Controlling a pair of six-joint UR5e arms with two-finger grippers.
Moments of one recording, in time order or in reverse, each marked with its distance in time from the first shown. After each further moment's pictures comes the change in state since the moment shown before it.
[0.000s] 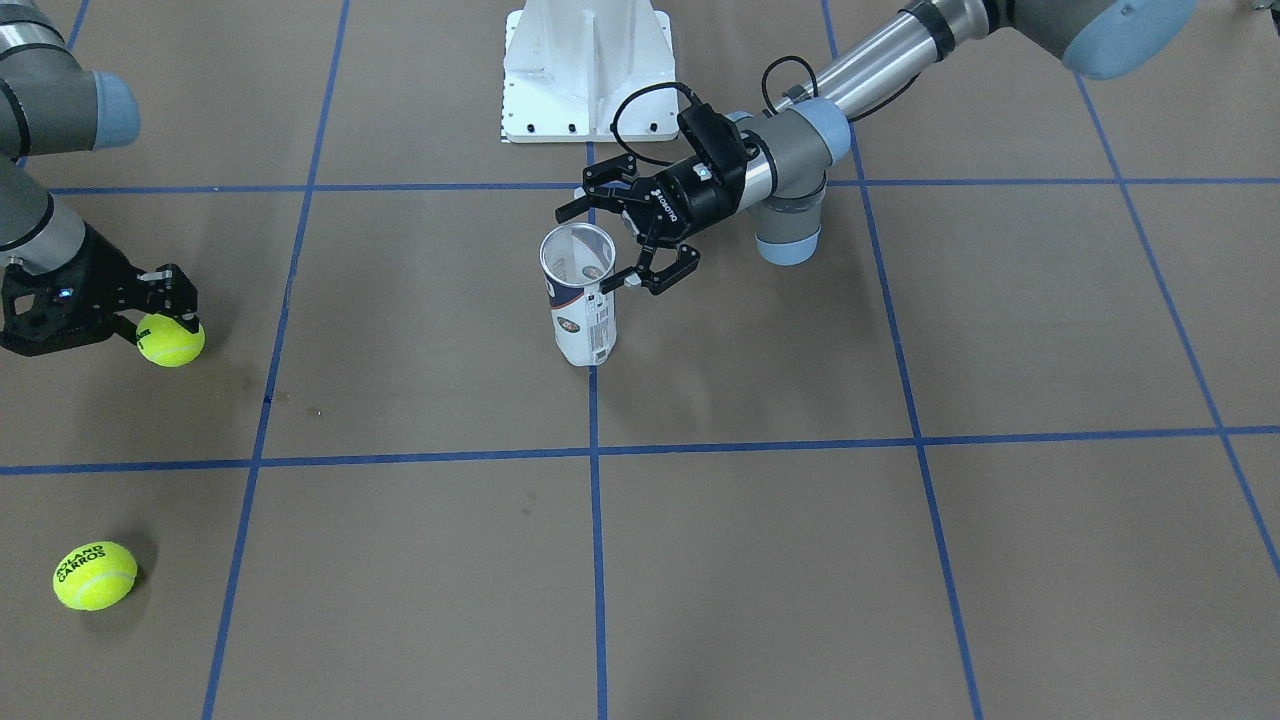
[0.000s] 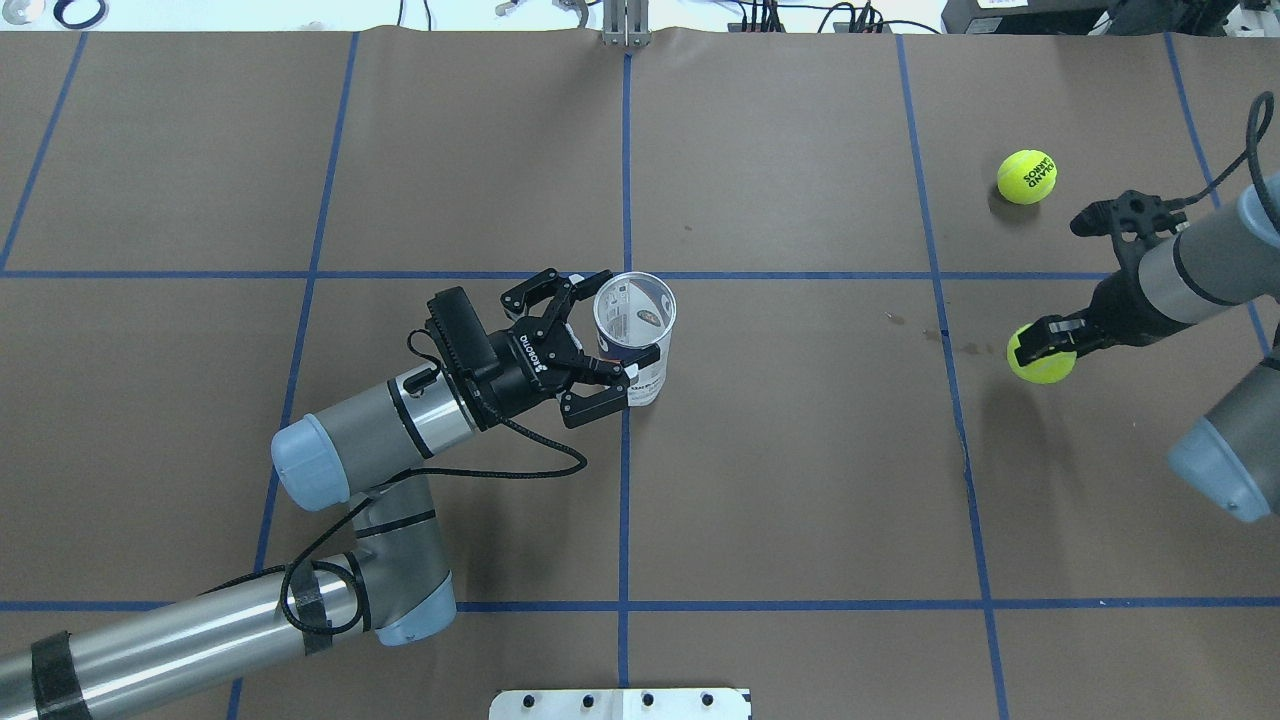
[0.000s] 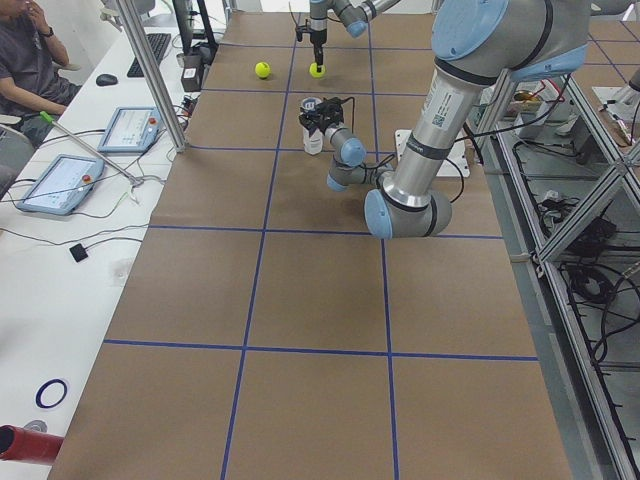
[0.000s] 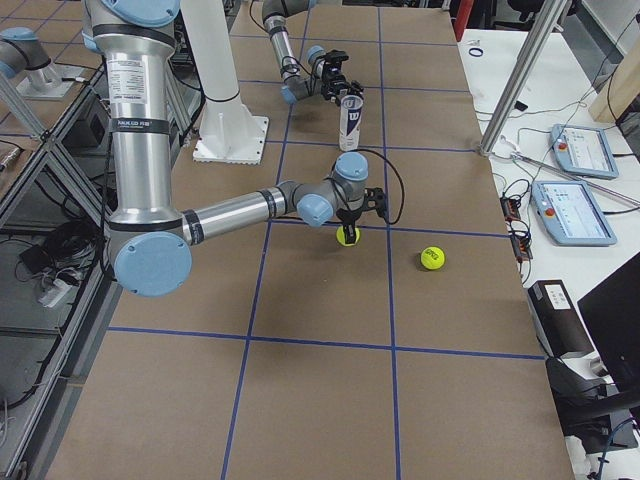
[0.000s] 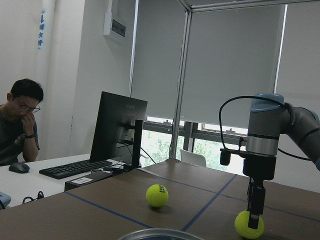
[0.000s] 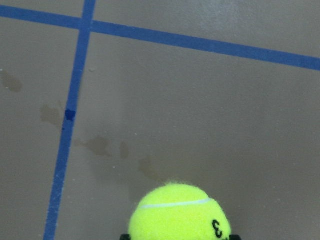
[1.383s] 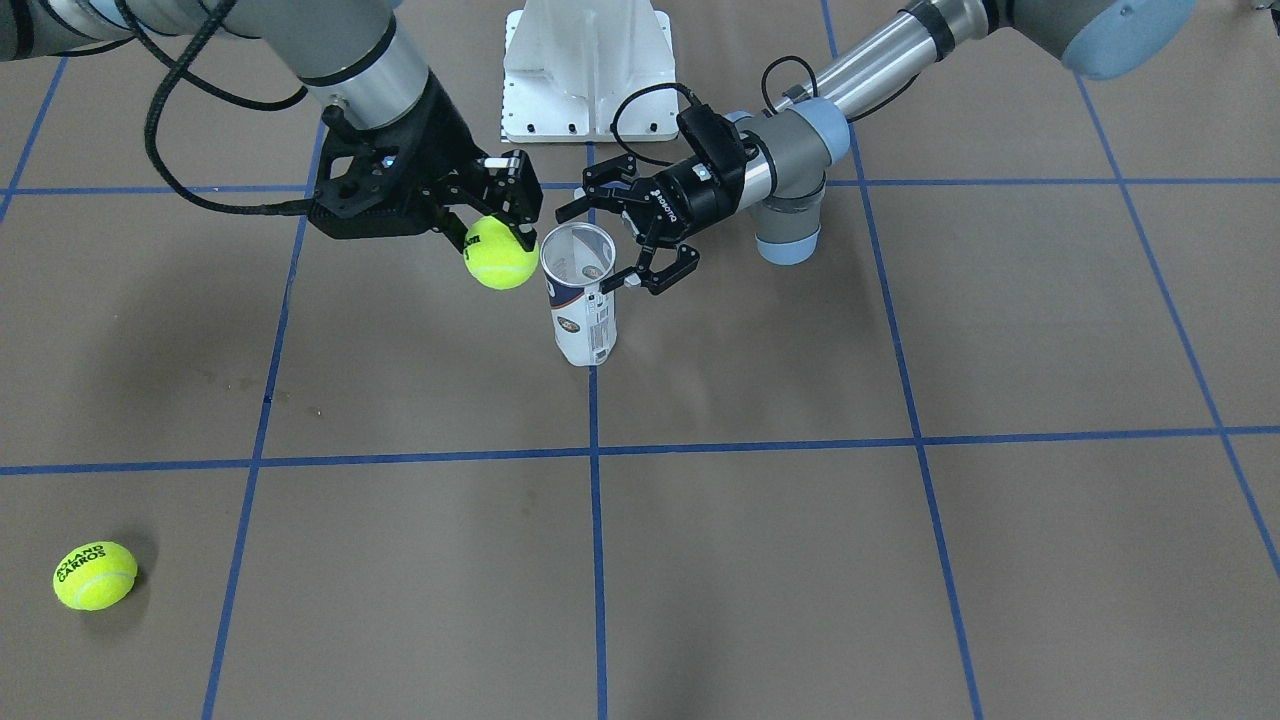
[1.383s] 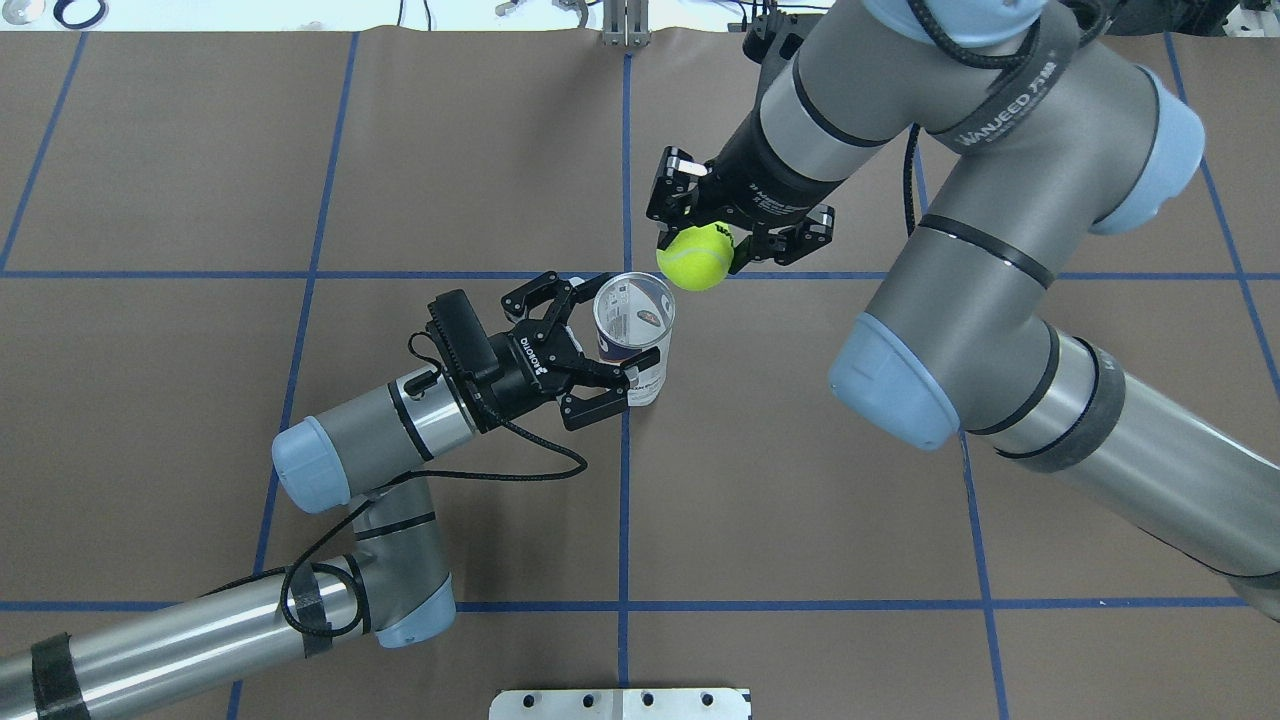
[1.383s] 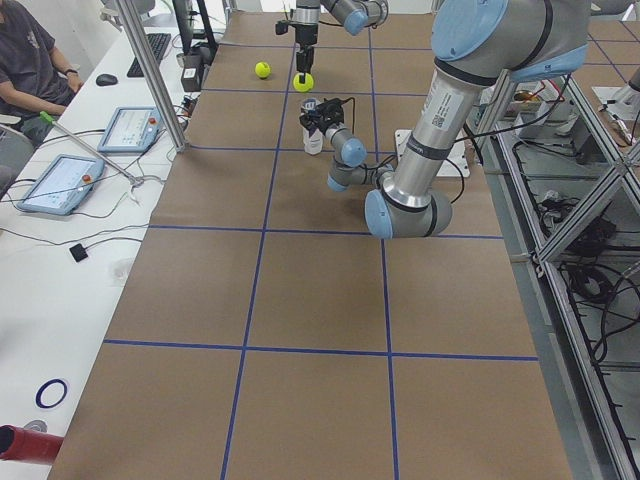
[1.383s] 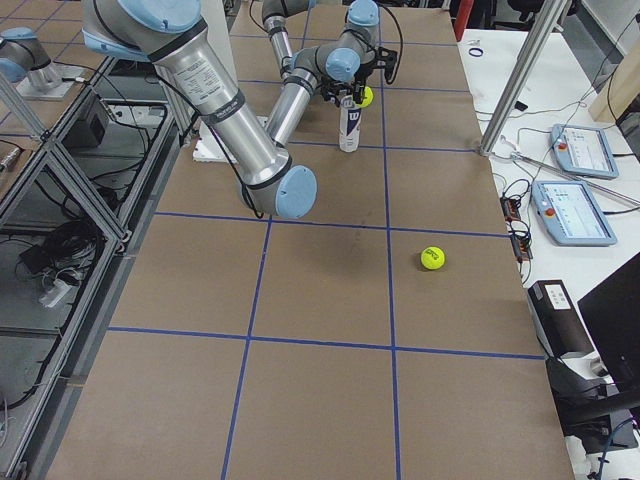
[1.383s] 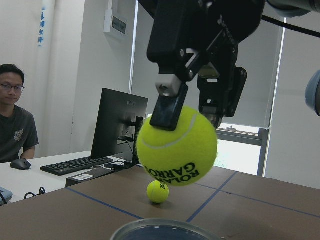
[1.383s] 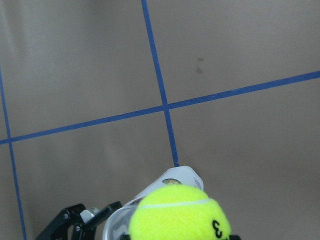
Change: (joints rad) left arm 0.004 0.001 0.002 0.002 0.001 0.000; right arm -0.176 0.701 0.039 -0.404 -0.049 0.636
